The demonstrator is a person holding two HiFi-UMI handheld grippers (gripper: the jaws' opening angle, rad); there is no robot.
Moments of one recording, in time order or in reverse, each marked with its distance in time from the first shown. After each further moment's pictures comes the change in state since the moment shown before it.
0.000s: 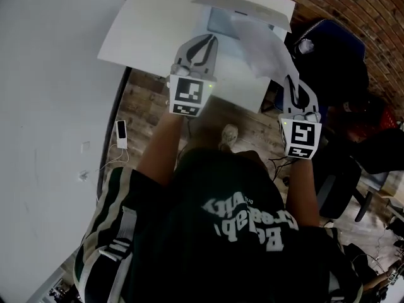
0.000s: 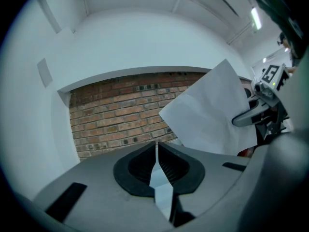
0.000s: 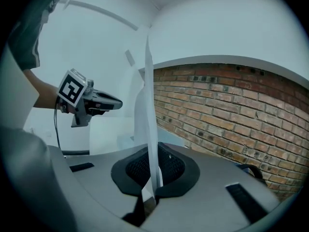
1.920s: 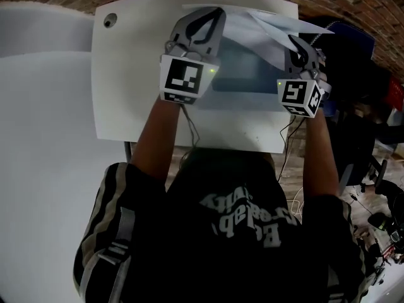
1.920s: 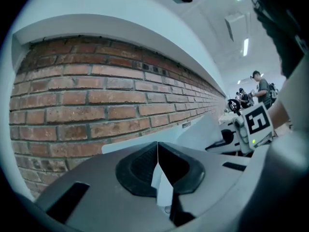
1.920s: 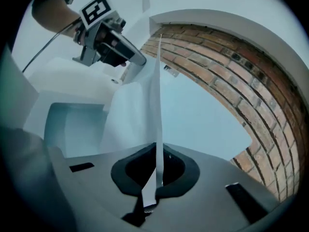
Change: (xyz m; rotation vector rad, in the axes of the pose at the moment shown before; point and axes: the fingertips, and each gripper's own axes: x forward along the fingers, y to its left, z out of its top) left arm 0.252 0.126 0.007 -0.028 -0.066 -0.383; right arm 0.292 -0.078 0.007 -0.416 0.266 -0.190
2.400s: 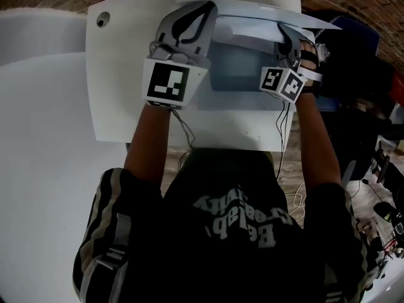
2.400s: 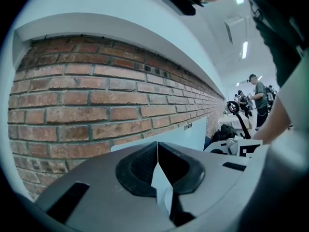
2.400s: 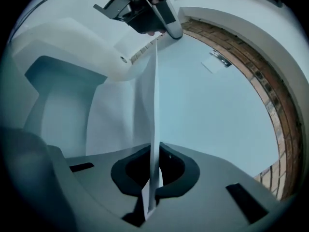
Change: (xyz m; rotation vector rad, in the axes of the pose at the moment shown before) left arm -0.003 0.010 0.002 -0.022 -0.023 -0.022; right arm 0.050 0.029 -0.016 -0.260 0.066 -0.095
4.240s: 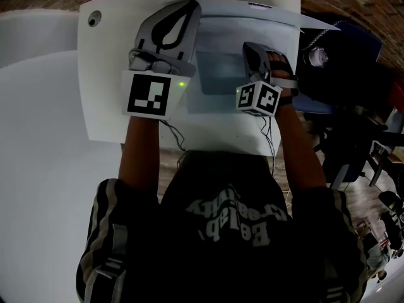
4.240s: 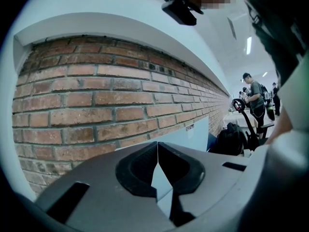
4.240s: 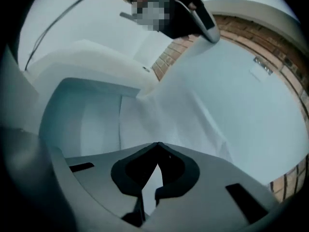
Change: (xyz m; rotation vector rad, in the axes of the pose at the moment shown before) left arm 0.003 0.016 0.001 0.008 0.038 0.057; right arm -0.006 0.091 0.032 0.047 -0.051 0.342
